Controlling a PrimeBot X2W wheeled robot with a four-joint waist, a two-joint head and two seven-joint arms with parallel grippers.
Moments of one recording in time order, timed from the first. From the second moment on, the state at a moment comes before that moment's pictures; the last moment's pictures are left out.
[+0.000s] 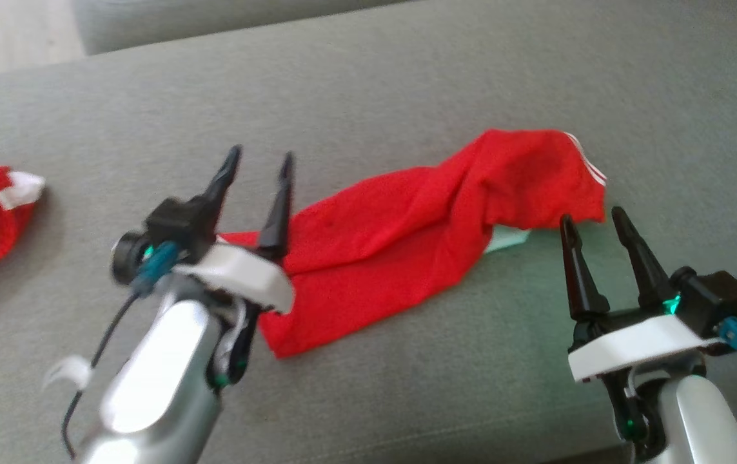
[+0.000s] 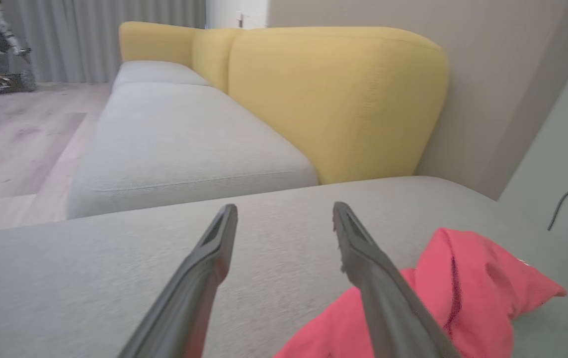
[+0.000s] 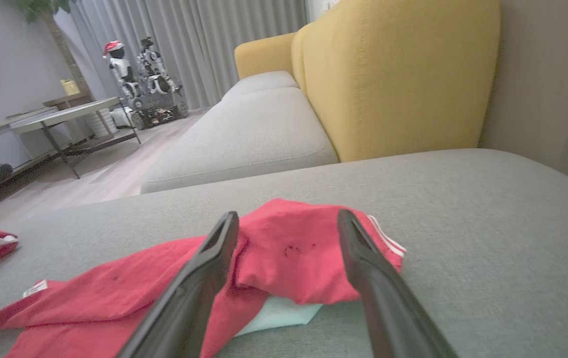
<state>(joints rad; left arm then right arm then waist) -0.44 0.15 -0.53 0.31 -0.39 0.14 -0.24 -0.07 -0.05 0.09 0.03 0.21 0.13 -0.05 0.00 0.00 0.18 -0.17</state>
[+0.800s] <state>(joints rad) -0.02 0.32 -0.37 0.13 -0.47 0.22 -0.24 0.06 -0.05 0.06 0.02 0.19 0.13 0.02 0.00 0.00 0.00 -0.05</state>
